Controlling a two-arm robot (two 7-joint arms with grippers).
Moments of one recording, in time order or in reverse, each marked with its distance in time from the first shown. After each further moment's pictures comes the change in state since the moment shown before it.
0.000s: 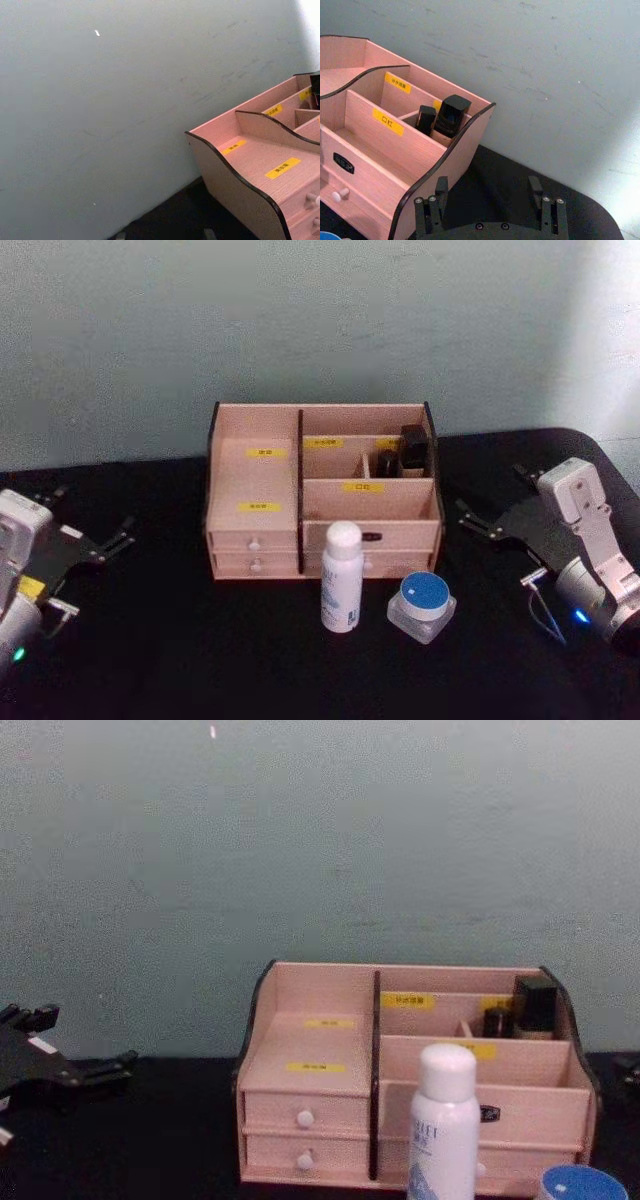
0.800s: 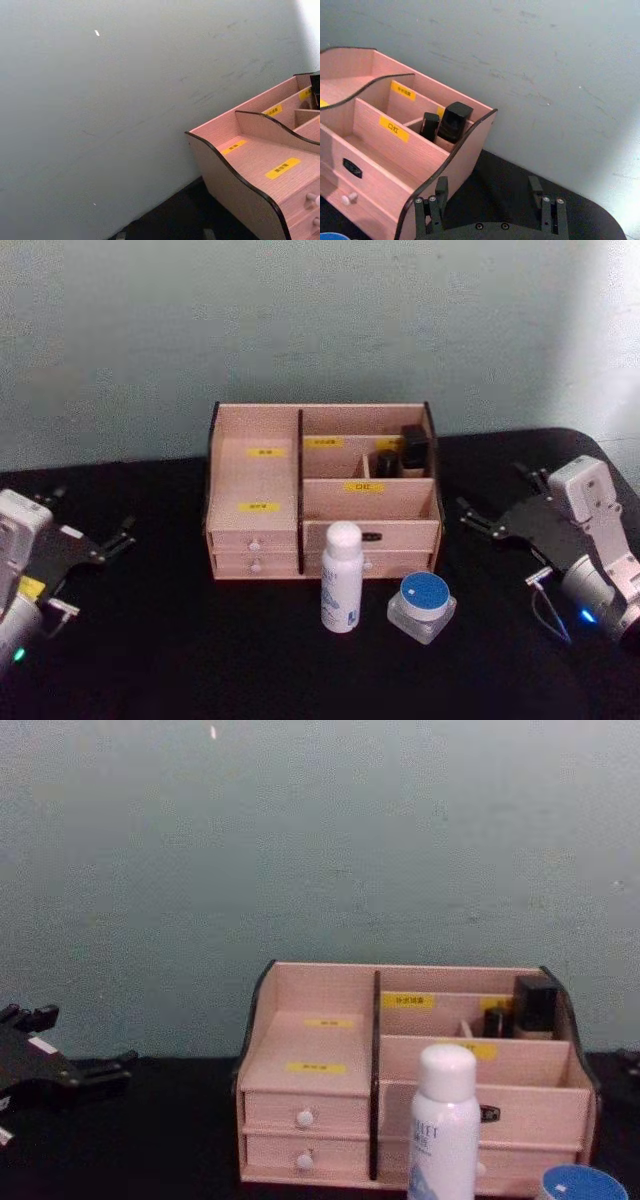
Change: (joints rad) left arm 0.000 0.000 0.000 0.000 0.000 0.000 0.000; right arm -0.020 0.001 0.034 -0.018 0.012 -0.015 0.043
